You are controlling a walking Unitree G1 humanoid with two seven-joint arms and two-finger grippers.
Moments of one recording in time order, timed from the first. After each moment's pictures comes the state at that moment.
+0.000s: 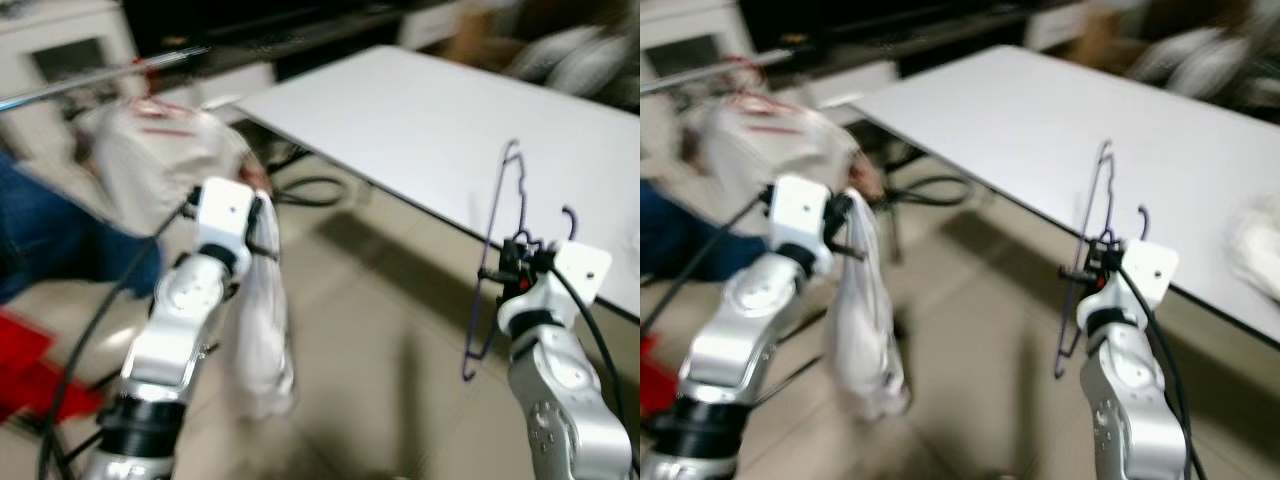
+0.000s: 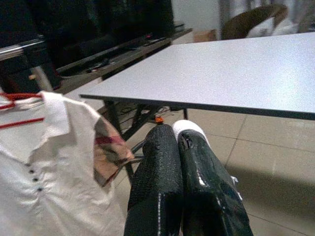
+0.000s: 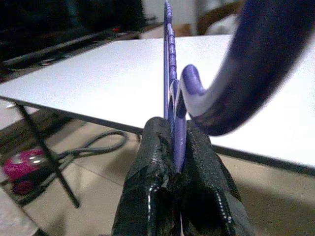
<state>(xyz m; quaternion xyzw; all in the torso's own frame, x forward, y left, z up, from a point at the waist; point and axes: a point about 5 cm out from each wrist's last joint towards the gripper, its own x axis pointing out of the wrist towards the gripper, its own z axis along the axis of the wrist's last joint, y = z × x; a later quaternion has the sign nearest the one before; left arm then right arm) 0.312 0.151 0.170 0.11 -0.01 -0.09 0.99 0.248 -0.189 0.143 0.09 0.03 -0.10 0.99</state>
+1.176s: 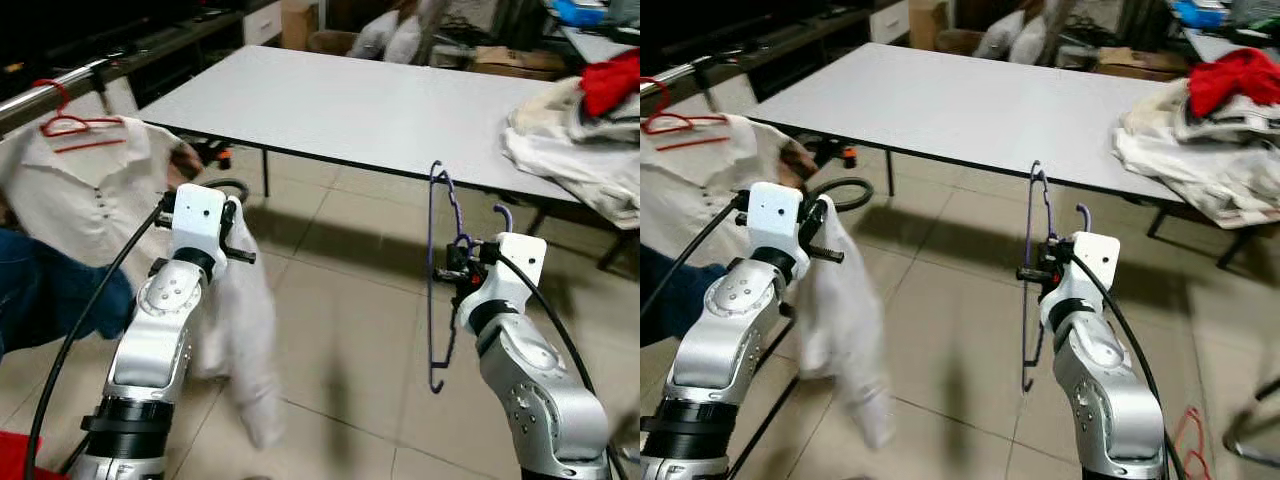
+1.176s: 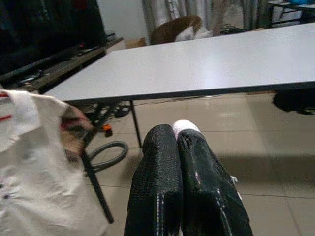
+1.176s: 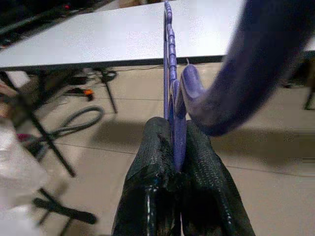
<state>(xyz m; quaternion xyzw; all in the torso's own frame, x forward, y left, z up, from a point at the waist) 0.312 0.166 0.160 0.10 0.01 -0.06 0.99 0.262 -0.161 0.138 0.08 0.10 -0.01 0.99</state>
